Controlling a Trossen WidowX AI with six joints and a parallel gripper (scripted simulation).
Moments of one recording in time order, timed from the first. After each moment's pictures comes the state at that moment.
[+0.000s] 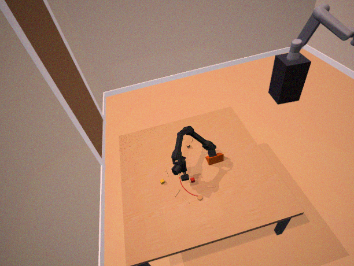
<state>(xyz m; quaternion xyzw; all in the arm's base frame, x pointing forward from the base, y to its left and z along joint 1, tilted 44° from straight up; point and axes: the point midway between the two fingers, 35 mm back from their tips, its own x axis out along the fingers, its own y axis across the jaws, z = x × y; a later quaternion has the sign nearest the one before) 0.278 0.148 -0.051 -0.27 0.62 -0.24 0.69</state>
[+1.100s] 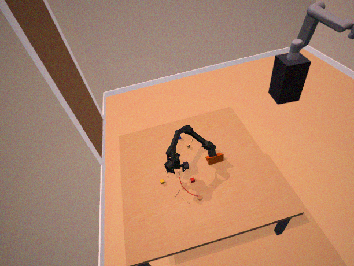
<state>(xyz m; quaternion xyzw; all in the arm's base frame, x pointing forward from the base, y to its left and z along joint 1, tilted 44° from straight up) 0.322 0.127 -0.017 0.31 0.26 -0.61 0.68</state>
